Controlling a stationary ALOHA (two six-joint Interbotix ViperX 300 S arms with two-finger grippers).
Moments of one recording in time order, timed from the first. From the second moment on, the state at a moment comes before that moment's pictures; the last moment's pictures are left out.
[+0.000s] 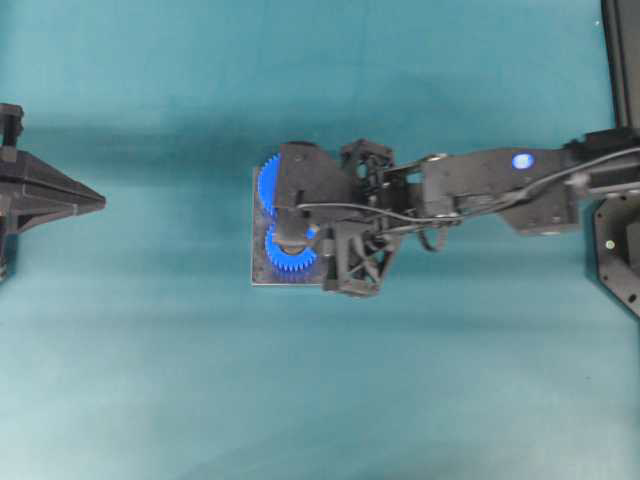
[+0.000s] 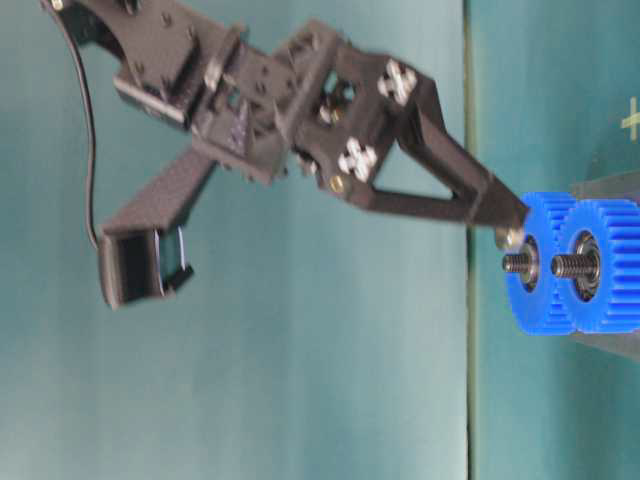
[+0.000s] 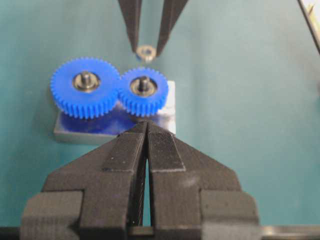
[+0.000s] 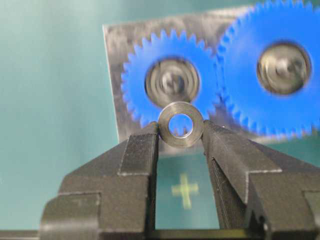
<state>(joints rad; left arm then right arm) -0.01 -1.00 1.15 0.01 0.13 -0.09 0.04 0.09 0.36 -0.07 0.60 0.22</state>
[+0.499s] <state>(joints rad) -0.01 -1.00 1.15 0.01 0.13 -0.09 0.04 0.15 0.33 -0.07 0.57 0.22</state>
